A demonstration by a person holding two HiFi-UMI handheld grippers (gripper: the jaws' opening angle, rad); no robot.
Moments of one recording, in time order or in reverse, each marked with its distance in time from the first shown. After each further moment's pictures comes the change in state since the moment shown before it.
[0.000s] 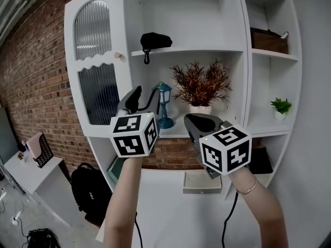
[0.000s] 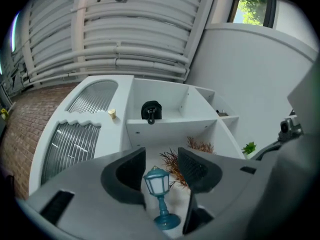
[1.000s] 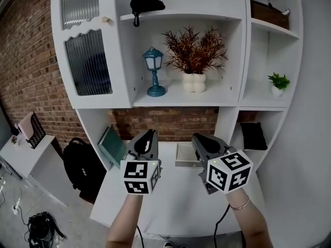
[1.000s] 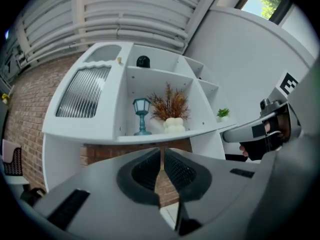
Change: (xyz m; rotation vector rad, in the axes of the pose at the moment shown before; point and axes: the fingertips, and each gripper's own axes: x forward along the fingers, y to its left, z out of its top) left arm -0.130 -0.067 -0.189 -0.074 0.309 -0.059; right arm -0.073 0.018 -0.145 0.229 0.120 -0.063
